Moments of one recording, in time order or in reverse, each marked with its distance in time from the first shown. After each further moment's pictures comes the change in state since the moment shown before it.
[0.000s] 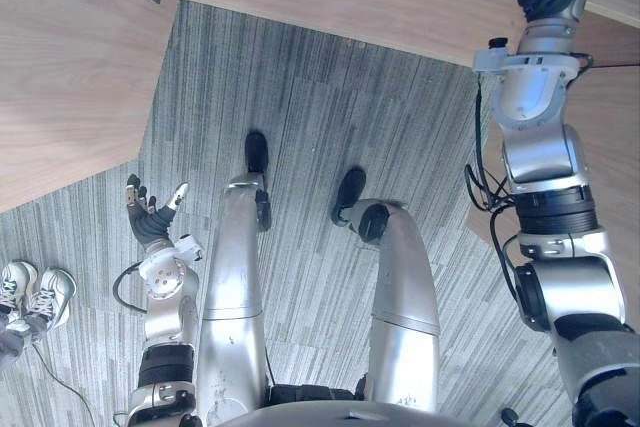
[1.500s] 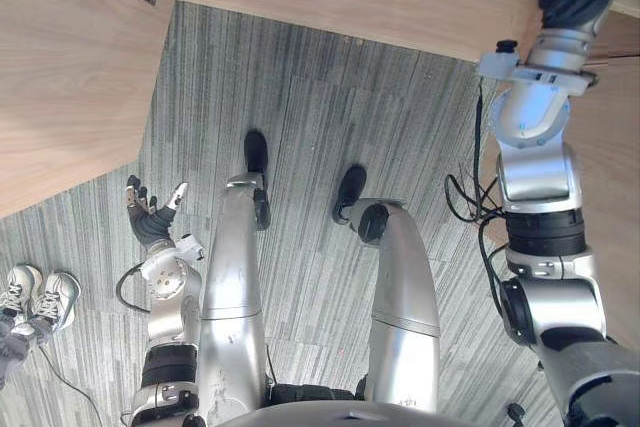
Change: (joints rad) left arm 0.000 -0.018 0.000 -0.004 -0.018 -0.015 0.015; right arm 0.092 0.079 -0.066 -0.200 -0.005 -0.004 -0.080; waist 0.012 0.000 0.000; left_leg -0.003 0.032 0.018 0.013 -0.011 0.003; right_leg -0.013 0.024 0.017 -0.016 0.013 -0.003
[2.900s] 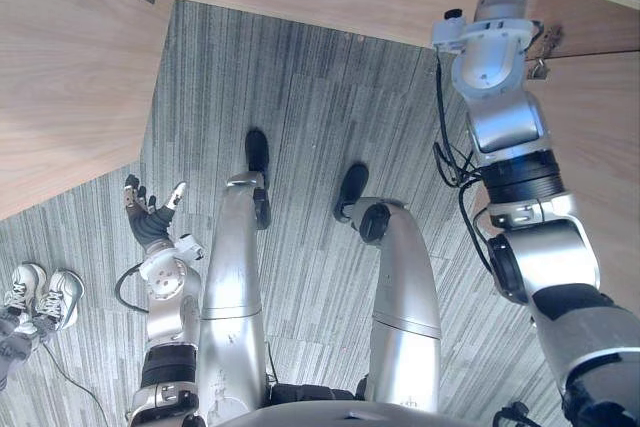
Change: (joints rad) left arm 0.000 0.001 0.005 0.000 -0.022 -0.010 -0.019; right arm -0.317 0.020 0.164 0.393 0.142 -0.020 0.090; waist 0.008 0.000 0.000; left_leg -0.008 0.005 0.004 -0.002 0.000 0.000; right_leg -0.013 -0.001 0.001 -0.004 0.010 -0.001
